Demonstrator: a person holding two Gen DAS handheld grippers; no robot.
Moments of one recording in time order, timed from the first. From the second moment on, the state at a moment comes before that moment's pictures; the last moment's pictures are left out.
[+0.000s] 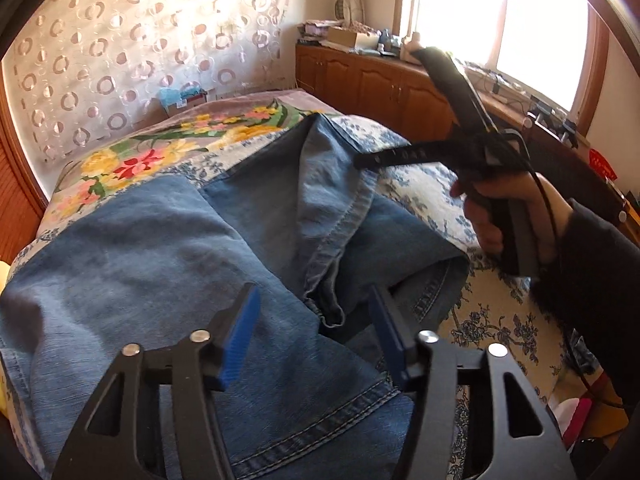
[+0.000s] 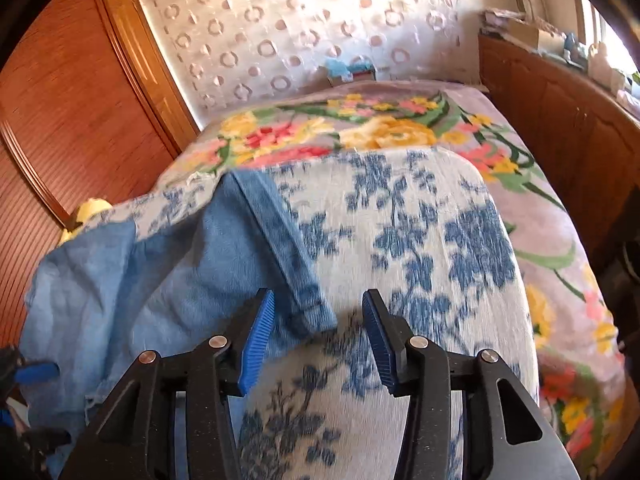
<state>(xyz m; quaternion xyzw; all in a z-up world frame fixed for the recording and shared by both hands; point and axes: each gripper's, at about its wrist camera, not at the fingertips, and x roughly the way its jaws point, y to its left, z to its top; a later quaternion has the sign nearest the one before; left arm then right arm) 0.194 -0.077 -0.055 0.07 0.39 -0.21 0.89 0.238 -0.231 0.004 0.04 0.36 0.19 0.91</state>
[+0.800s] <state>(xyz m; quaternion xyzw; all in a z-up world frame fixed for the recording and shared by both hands) 0.203 -0.103 -0.068 0.09 0.41 -0.22 0.88 0.202 -0.265 0.019 0.04 0.29 0.23 0.93</state>
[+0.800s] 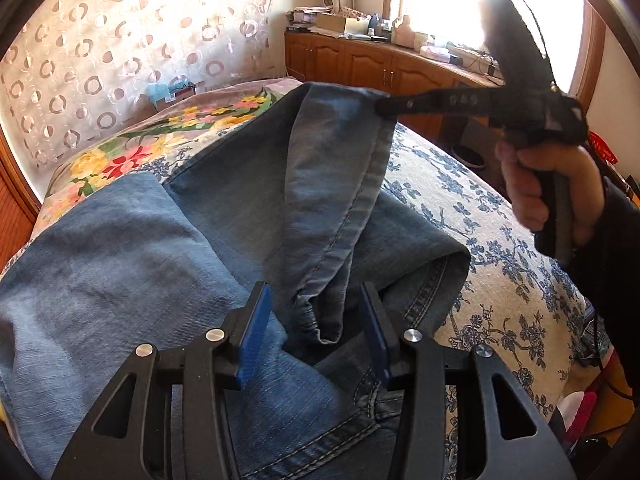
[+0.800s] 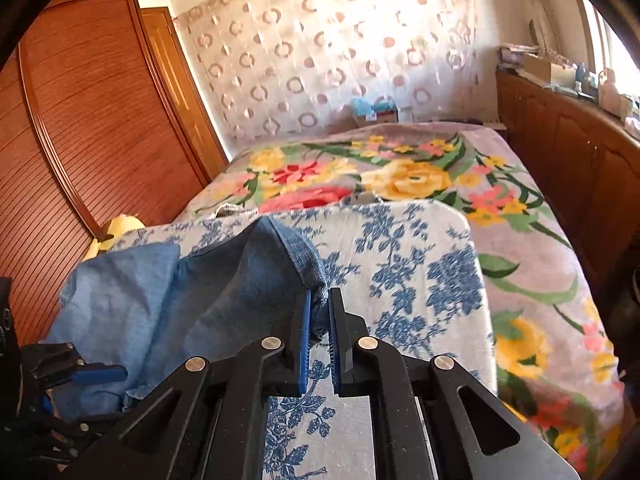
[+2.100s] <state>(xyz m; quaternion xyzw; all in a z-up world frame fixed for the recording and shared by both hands) 0.119 -0.021 0.018 0.02 0.30 -0.22 0.93 0.144 -0.163 0.120 -0.03 0.19 0.31 0.93</state>
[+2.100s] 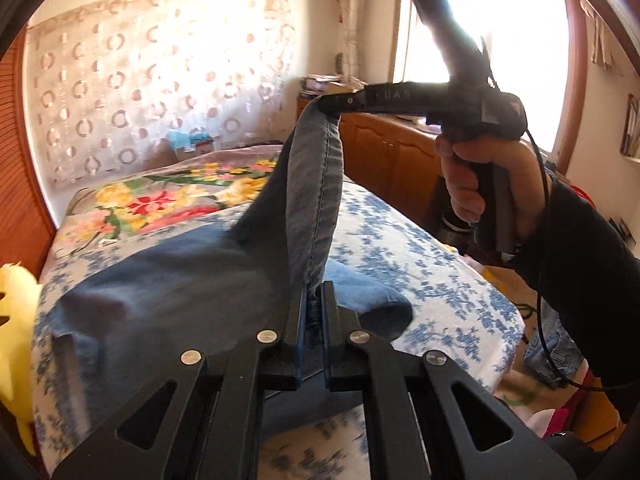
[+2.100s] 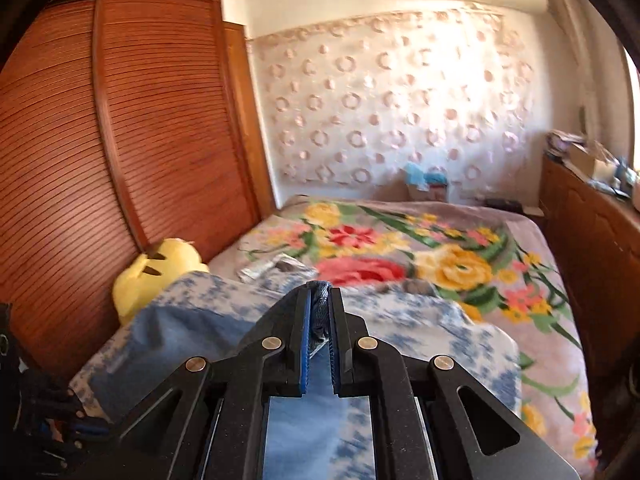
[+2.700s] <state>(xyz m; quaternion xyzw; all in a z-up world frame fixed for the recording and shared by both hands) 0.069 0.095 0.003 -0.04 0.29 -0.14 0.95 0.157 -0.042 0.130 -0.10 0.17 0.40 0.90</state>
